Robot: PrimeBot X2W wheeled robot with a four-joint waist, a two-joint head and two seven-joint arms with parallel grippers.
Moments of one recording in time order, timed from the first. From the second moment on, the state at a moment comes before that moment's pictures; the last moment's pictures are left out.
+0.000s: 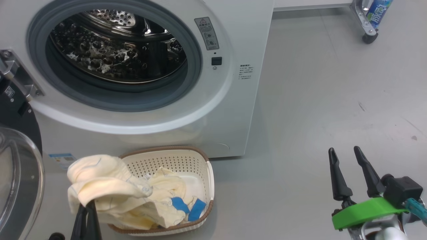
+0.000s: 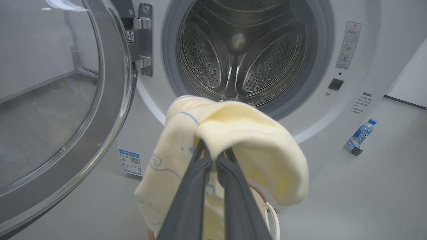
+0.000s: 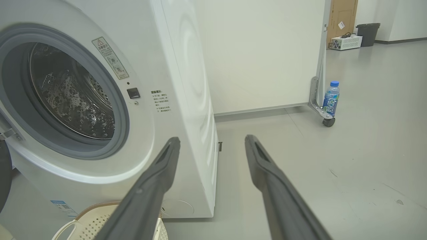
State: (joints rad) left arm 0.17 0.05 -0.02 0.03 -0.29 -0.03 -0.25; right arm 0.06 -0.07 0.04 0.09 0.24 0.13 -0.26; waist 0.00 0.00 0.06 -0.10
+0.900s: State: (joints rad) left arm -0.25 0.10 -0.10 0.16 -0.23 -0.09 -0.19; right arm -0.04 -0.05 0.07 0.10 0.25 0.13 -0.26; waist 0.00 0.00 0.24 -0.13
